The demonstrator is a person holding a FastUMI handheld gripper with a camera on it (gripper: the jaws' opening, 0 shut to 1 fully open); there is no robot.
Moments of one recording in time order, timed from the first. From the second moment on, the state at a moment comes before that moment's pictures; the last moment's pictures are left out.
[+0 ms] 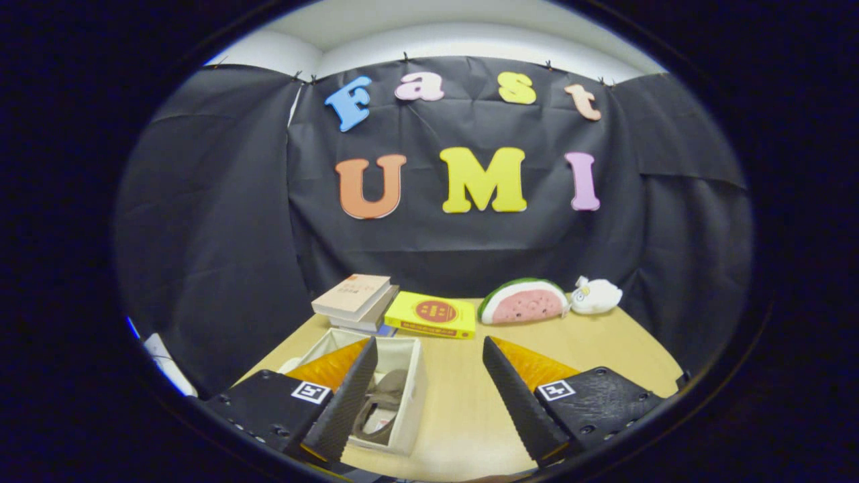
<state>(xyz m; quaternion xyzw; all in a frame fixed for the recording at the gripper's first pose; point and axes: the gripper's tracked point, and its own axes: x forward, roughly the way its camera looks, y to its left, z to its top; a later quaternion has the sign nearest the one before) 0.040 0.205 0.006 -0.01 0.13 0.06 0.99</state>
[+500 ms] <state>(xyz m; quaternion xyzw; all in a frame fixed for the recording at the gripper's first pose) 0.037 0.129 0.018 -0.06 0.05 -0.02 1.00</state>
